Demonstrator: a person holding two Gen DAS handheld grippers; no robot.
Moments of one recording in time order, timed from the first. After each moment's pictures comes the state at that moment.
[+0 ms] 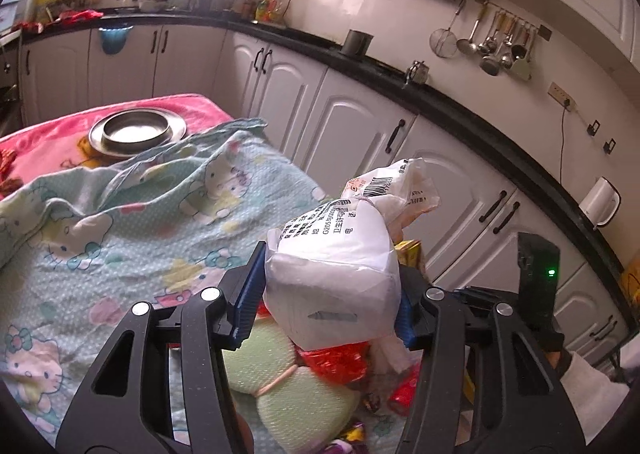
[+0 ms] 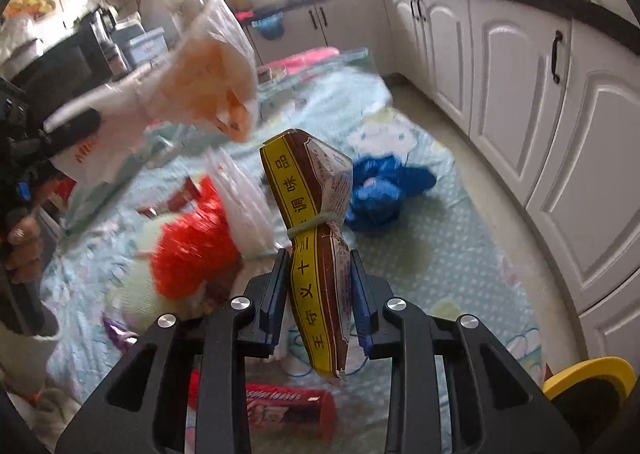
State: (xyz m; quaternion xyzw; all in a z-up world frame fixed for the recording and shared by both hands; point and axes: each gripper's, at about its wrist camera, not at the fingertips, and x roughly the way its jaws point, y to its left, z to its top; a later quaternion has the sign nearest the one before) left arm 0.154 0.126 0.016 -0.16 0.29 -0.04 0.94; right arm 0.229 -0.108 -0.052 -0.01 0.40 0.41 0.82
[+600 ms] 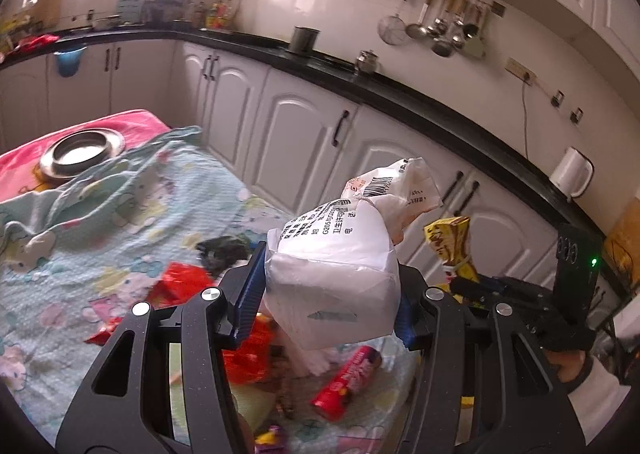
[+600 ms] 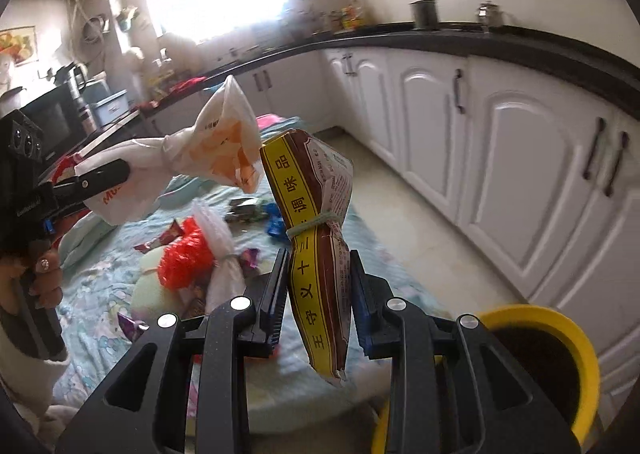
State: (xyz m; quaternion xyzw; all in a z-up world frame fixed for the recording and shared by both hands) left arm 0.158 0.046 0.025 -0.13 0.29 -0.11 0.94; right arm 0.172 -0.224 -0.002 0.03 0.34 0.29 0.89
